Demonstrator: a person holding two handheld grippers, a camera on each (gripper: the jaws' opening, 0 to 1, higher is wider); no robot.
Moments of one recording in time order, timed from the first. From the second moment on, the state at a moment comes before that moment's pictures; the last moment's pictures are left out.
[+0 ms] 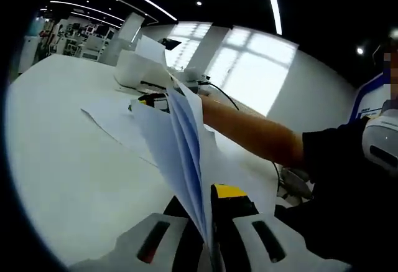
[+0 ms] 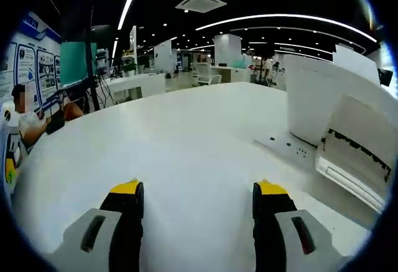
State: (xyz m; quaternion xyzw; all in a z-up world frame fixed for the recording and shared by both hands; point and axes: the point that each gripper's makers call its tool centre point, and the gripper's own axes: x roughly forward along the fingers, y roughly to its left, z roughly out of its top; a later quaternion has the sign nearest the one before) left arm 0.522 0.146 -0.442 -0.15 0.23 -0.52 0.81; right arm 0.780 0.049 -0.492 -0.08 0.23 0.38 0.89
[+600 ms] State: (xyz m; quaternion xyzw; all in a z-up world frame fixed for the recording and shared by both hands) left arm 0.520 0.140 -0.448 -0.15 0.23 -0.52 0.81; right arm 0.794 0.038 -0.496 -0.07 0.19 0.36 0.91
